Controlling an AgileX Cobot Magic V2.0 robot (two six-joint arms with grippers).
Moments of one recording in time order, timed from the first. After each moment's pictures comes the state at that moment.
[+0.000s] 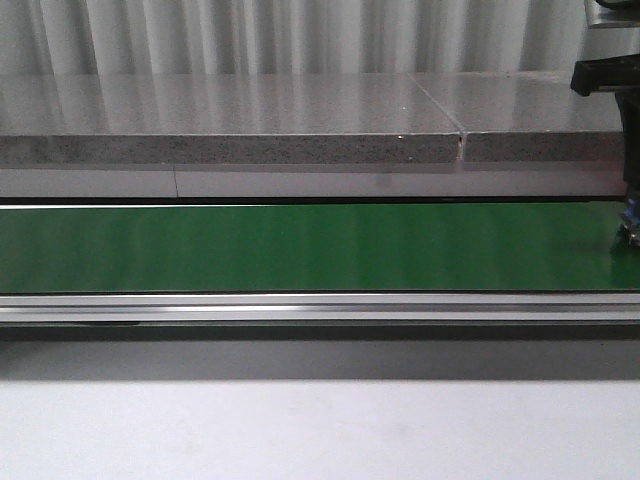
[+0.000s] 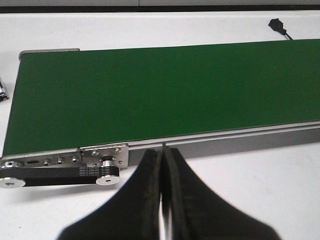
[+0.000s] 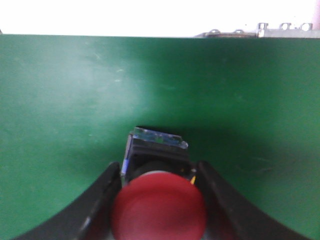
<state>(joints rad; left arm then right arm) -0.20 0.55 -0.51 -0.16 0.62 0.00 0.04 1.70 -1.36 -0.01 1.06 0.16</state>
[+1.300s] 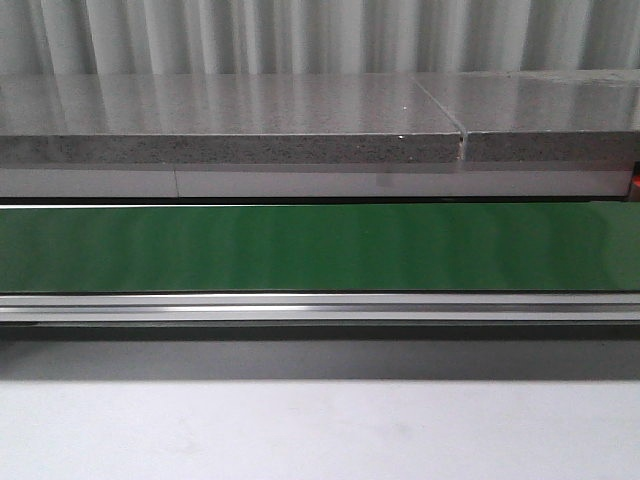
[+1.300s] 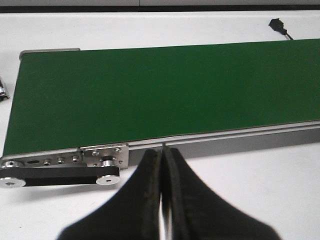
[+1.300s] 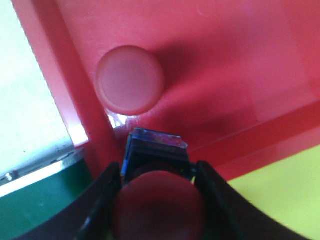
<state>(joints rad) -0.20 0.55 -0.51 -0.16 0.62 0.00 -0.39 1.89 -1.50 -0.04 0.89 0.15</state>
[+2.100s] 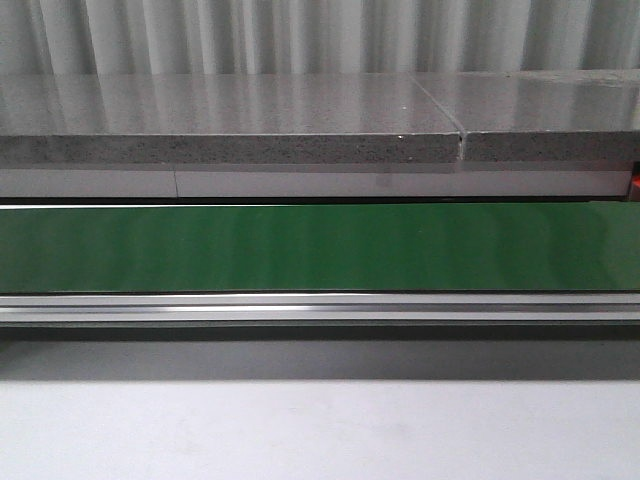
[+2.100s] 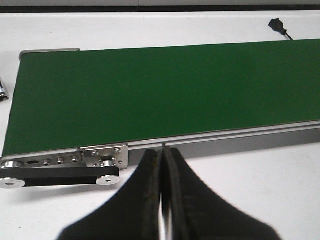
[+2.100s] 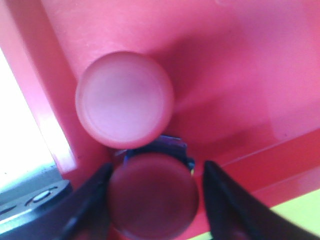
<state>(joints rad) -0.20 0.55 -0.51 -0.16 0.62 0.00 -0.40 1.98 -1.50 -0.02 0.84 0.15</state>
